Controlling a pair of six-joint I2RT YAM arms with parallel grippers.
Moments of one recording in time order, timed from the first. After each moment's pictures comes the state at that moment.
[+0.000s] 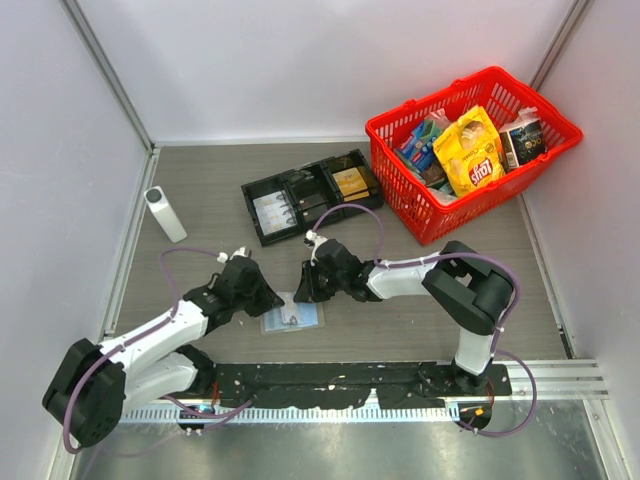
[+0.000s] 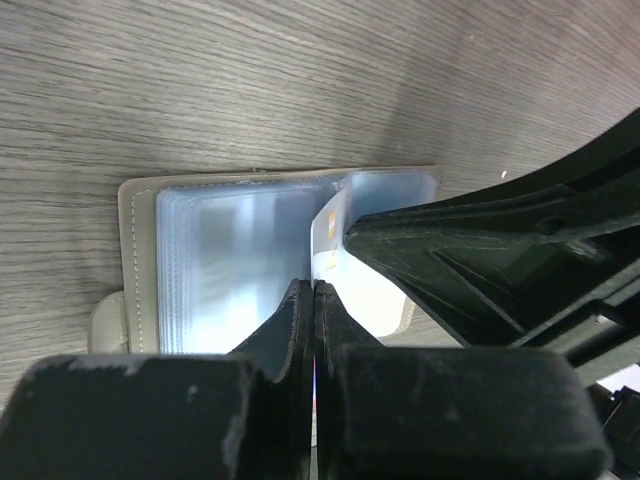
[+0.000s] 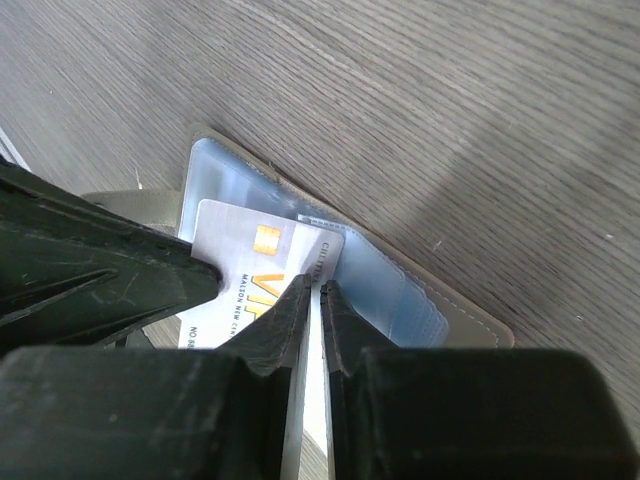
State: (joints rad) left arm -0.60 1.03 0.40 -0.24 0.03 -1.02; right arm 0.93 1.82 0.87 0.24 -0.25 0.71
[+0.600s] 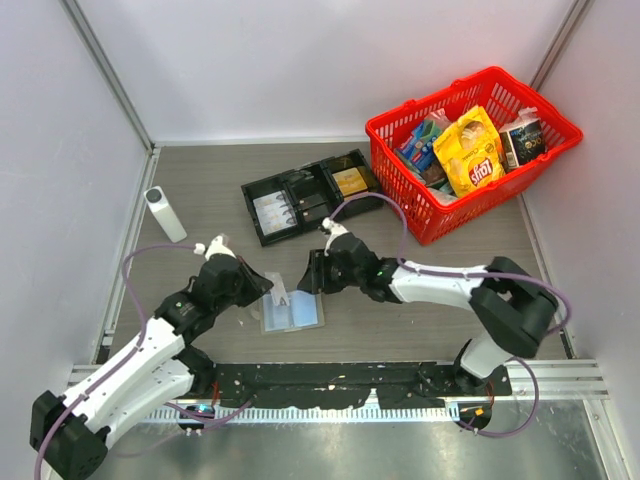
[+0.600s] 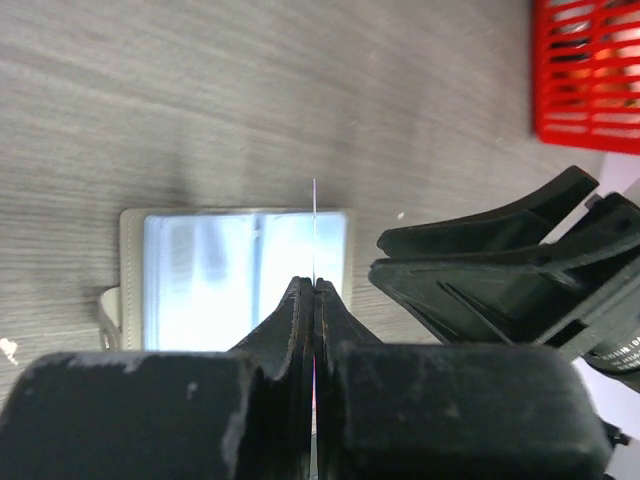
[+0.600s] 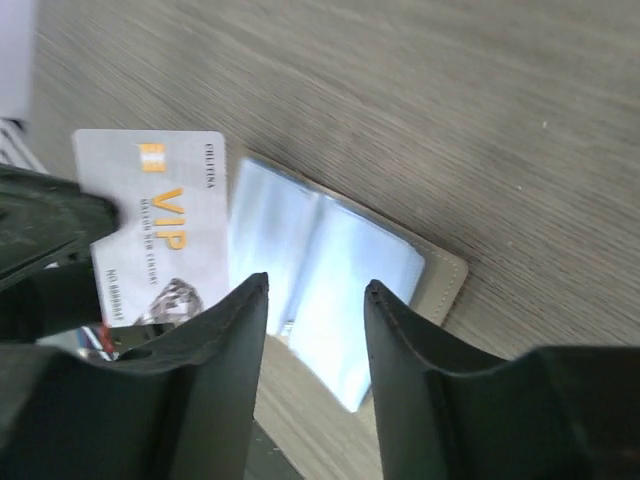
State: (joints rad) left arm -0.60 0.76 0.49 -0.42 -0.10 -1.02; right arm 0.92 1.62 0.82 0.13 -0.14 0.72
